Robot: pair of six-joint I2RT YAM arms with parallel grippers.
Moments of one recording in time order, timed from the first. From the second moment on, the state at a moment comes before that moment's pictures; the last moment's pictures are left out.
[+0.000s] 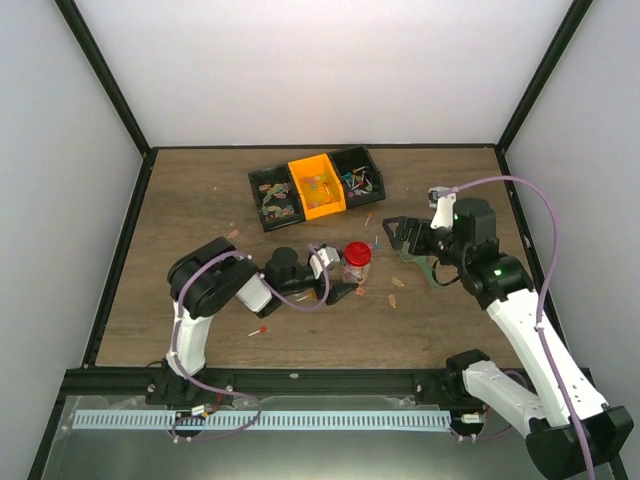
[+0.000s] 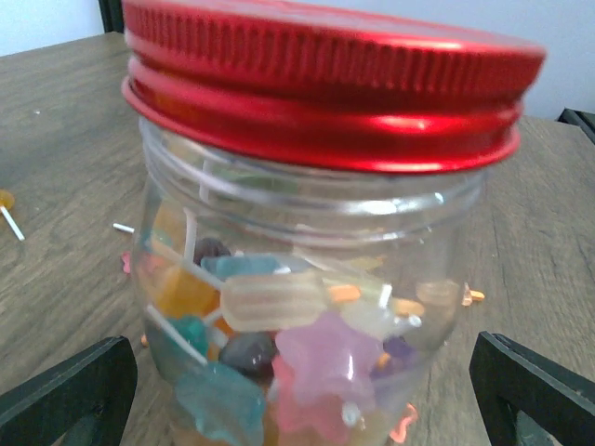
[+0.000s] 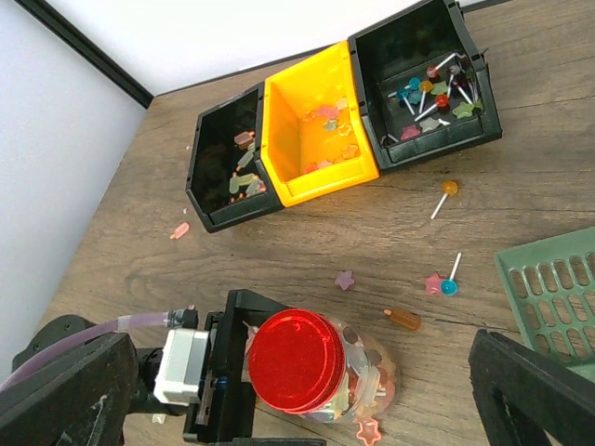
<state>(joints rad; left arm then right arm) -0.73 2.04 0.62 1.21 0.54 -0.02 0.30 0.89 0.92 -0.54 -0.28 0.42</state>
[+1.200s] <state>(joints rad) -0.75 2.15 0.72 1.24 0.53 -0.02 0.30 0.87 0.85 -0.49 -0.39 0.49</state>
